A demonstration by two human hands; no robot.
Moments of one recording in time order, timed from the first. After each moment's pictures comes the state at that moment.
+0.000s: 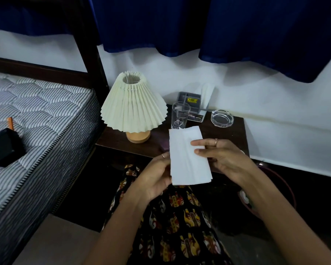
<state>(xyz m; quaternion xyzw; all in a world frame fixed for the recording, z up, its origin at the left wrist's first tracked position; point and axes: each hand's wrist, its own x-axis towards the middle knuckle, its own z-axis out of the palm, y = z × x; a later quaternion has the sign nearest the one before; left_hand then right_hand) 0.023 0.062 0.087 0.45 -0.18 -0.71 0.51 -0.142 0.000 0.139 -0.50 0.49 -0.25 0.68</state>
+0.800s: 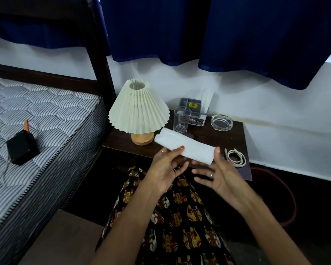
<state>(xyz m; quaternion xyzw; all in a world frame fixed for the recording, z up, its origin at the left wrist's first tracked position) 0.009 0.068 0.102 0.40 -0.12 -0.68 0.60 -0.158 0.054 0.115 -0.37 0.40 -0.35 0.76</state>
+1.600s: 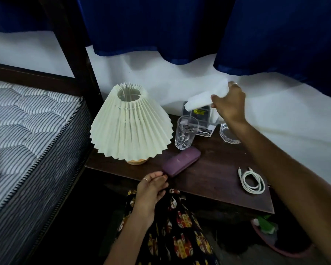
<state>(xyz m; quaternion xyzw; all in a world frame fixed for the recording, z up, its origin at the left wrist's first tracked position) 0.063 0.004 0.018 0.57 -0.10 -0.58 0.57 -0.072 -0.219 0.135 -0.65 0.58 -0.44 0.24</state>
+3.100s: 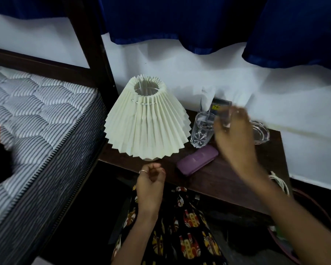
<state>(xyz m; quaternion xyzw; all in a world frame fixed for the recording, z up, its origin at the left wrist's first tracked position) 0.084 -0.001 0.011 0.70 -0.18 -0.37 0.58 -0.048 -0.129 0.108 -0.75 0.54 -0.36 0.14</state>
